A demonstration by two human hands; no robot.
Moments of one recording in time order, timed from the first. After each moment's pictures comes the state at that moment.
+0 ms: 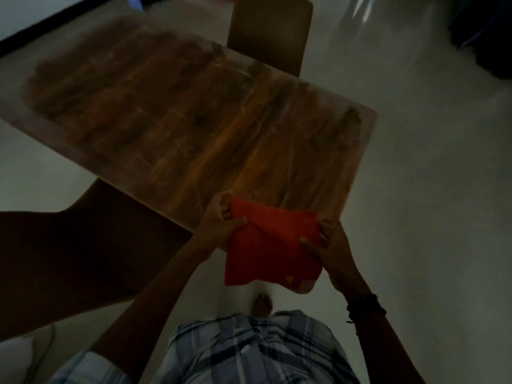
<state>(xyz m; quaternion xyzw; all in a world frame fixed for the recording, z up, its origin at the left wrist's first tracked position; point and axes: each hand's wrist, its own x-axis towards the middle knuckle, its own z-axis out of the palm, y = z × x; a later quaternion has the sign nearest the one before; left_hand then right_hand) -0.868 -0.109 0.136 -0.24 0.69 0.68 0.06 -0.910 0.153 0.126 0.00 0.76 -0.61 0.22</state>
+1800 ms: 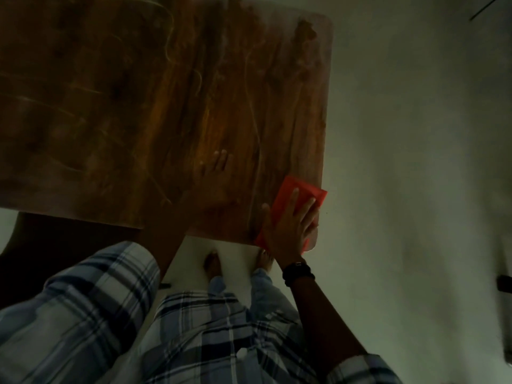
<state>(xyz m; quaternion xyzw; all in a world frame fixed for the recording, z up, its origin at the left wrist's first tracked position) -0.967 -0.113 0.055 0.08 0.95 0.11 0.29 -0.862 0.055 0.007 0.21 0.95 -0.22 0.07</state>
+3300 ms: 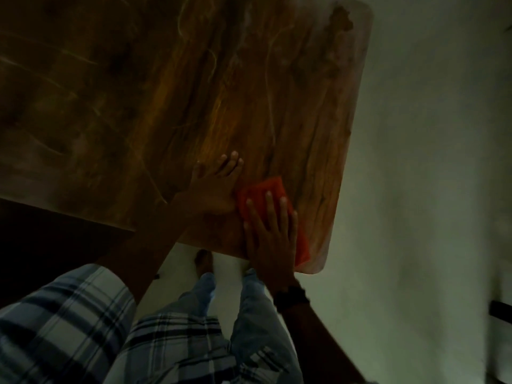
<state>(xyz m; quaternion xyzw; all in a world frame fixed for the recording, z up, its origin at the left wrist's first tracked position) -0.982 -0.127 0.048 0.13 0.92 0.10 0.37 -0.864 0.044 -0.015 -0.07 0.99 -0.14 0.00</state>
